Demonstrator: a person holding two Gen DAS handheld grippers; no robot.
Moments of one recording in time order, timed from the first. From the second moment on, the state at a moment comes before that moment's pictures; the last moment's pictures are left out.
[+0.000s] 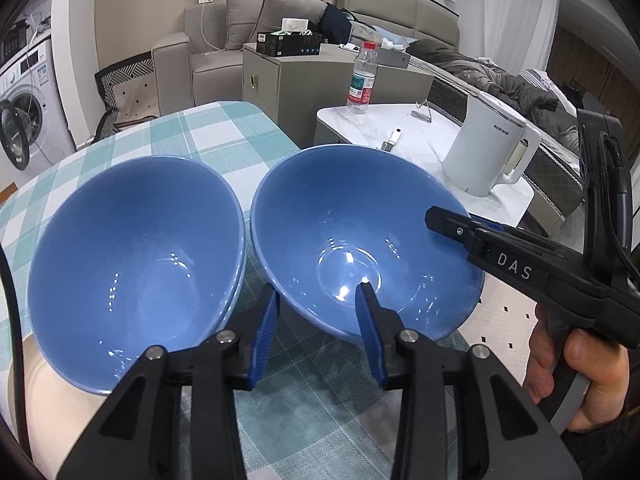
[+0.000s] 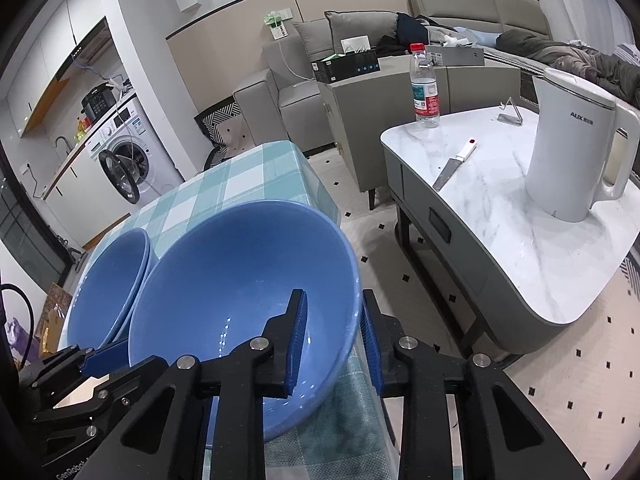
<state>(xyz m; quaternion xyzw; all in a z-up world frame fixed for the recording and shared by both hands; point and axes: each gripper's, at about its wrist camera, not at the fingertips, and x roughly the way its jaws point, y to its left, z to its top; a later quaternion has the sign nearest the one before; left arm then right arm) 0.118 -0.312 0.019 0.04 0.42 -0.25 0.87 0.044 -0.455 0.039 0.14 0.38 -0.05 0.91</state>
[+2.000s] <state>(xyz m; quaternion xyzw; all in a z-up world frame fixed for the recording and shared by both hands) 0.102 -0.257 0.095 0.02 0.32 -0.25 0.91 0.002 -0.392 0.134 0.11 0.26 -0.02 0.96</state>
